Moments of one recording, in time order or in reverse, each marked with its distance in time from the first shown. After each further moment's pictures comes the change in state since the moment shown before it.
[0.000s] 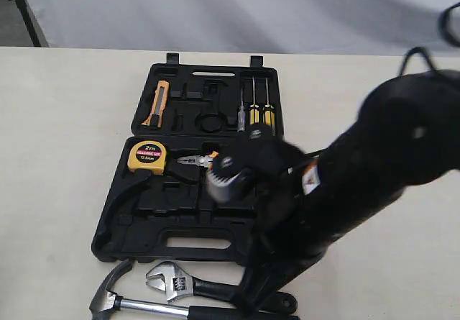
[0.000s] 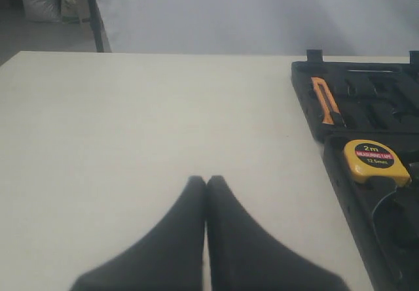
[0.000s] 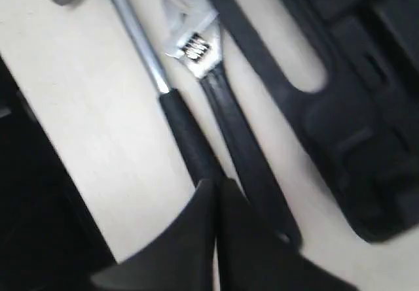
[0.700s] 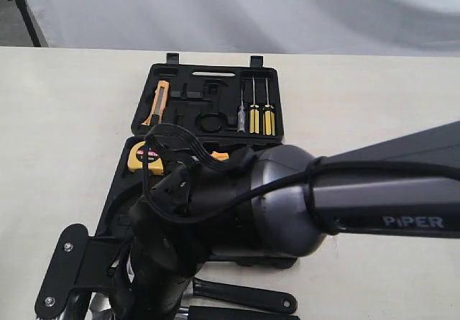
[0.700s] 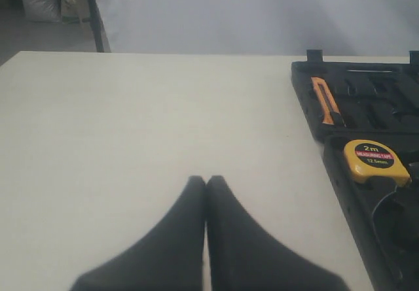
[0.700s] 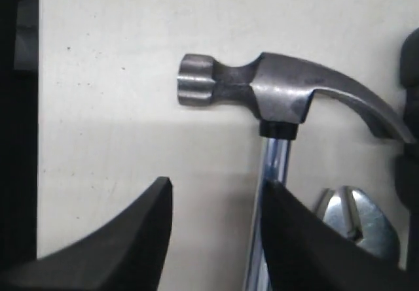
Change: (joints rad) left arm 0.000 0.000 0.000 0.000 0.000 0.000; right arm 0.328 0.454 -0.300 -0.080 -0.159 -0.225
